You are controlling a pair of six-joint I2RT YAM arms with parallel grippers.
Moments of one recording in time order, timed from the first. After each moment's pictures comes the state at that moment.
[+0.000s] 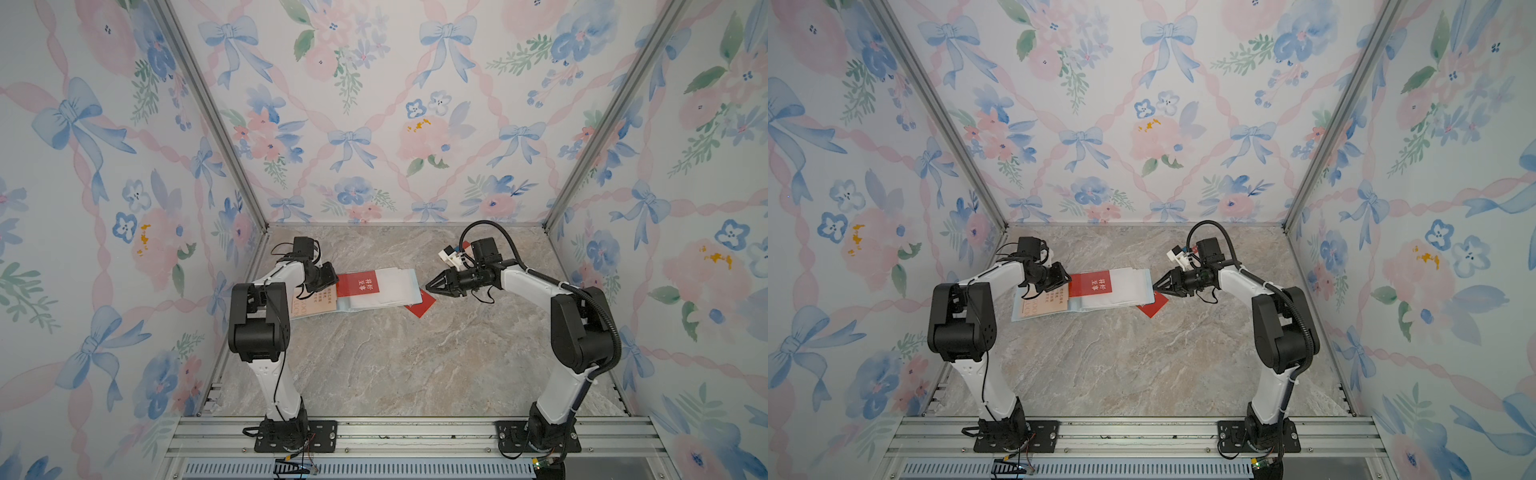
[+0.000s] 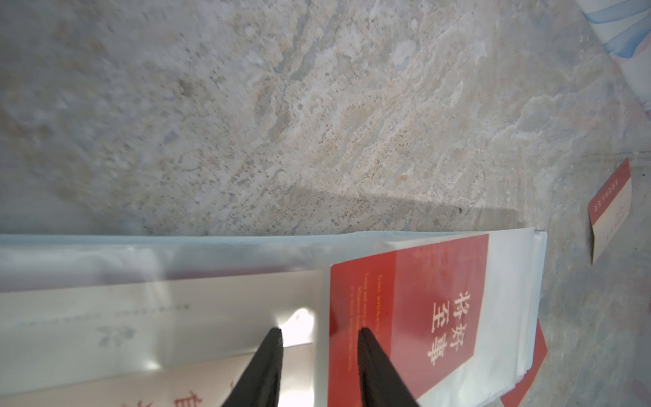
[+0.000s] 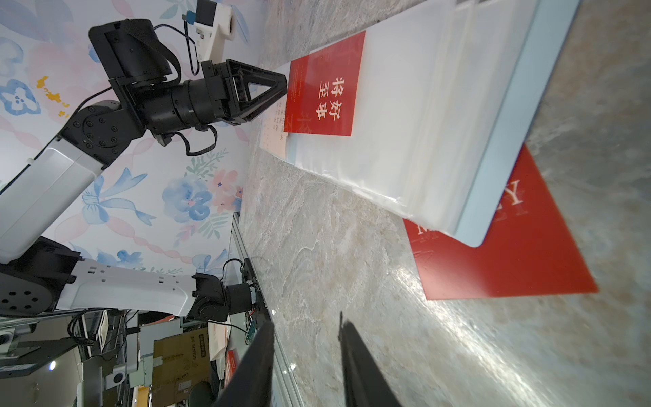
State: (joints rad) left arm 0.02 1.90 1.27 -0.46 0.31 -0.37; right arm 0.28 1.85 1.26 -0.41 -1.01 0.35
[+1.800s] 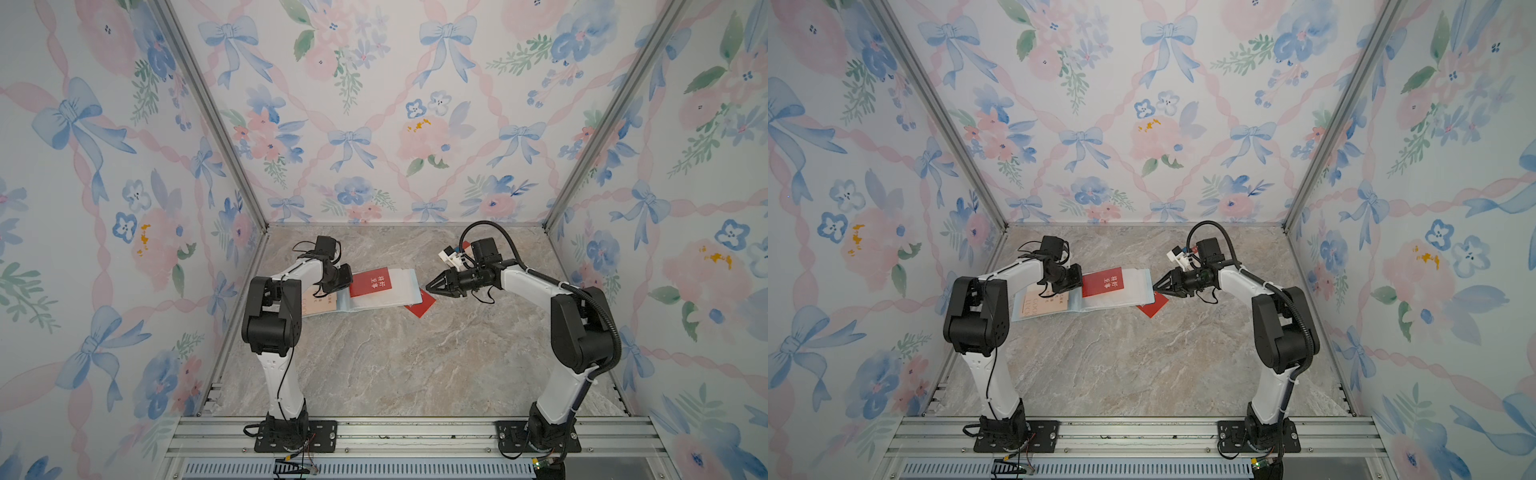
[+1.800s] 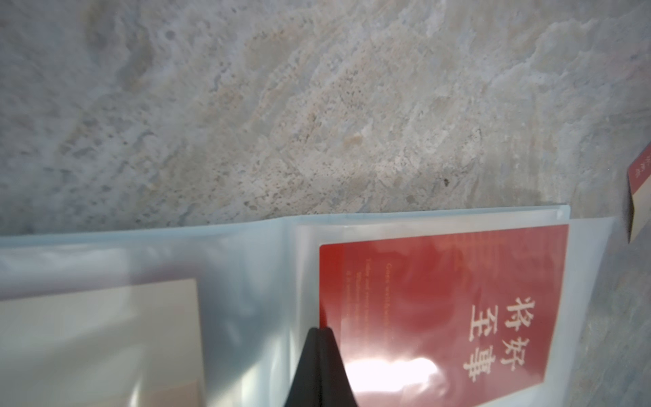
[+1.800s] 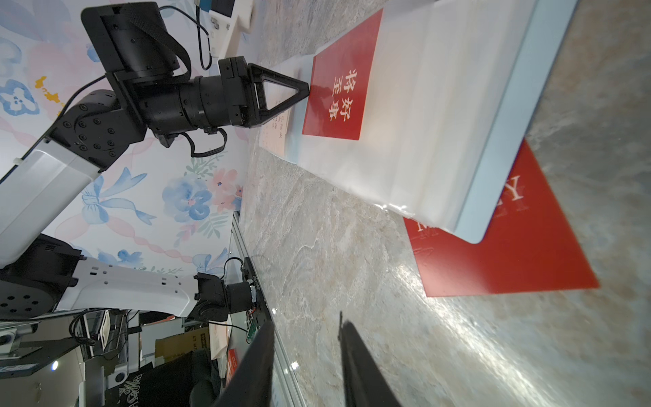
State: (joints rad) left arm -0.12 1.98 1.35 -0.50 0.25 -0.41; right arm 0.28 1.85 1.26 -0.42 -1.01 0.34
